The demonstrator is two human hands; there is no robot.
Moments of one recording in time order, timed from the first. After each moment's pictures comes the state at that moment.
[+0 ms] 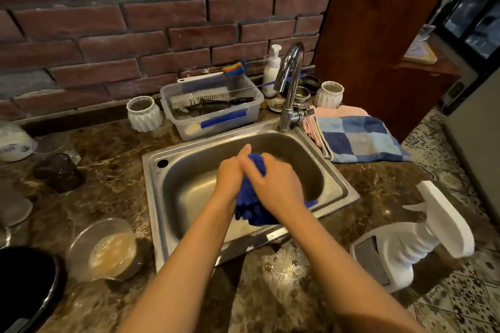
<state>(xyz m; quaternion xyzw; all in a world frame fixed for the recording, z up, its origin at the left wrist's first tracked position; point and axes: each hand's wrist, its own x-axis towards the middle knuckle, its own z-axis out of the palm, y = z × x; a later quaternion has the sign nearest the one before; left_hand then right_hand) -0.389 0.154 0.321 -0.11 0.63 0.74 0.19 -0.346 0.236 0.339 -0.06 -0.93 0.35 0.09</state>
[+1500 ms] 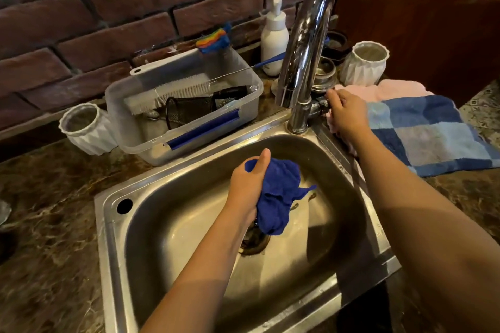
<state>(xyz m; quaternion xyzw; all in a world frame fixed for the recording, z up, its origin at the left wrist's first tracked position) -0.544 0.234 0.220 -0.14 0.63 0.72 0.24 -0.613 0.459 0.212 -0.24 -0.86 0.42 0.14</state>
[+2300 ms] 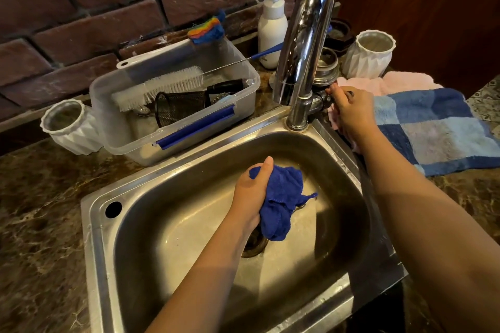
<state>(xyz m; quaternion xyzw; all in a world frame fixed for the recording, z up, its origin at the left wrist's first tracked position) -0.546 0.244 0.189 -0.14 0.64 0.70 0.27 -0.611 0.467 0.205 -0.23 -0.82 0.50 0.13</state>
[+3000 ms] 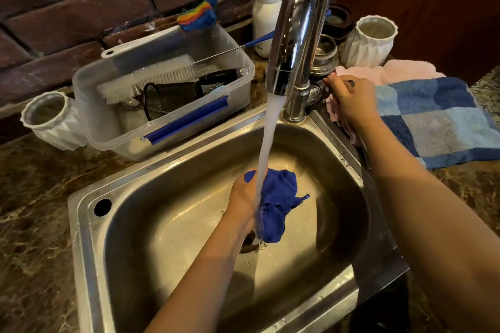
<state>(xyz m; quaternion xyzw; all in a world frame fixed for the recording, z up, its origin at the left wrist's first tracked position) -0.543 0.243 0.166 -0.19 0.61 0.70 0.31 -0.616 0.473 0.198 -0.20 -0.82 0.51 0.15</state>
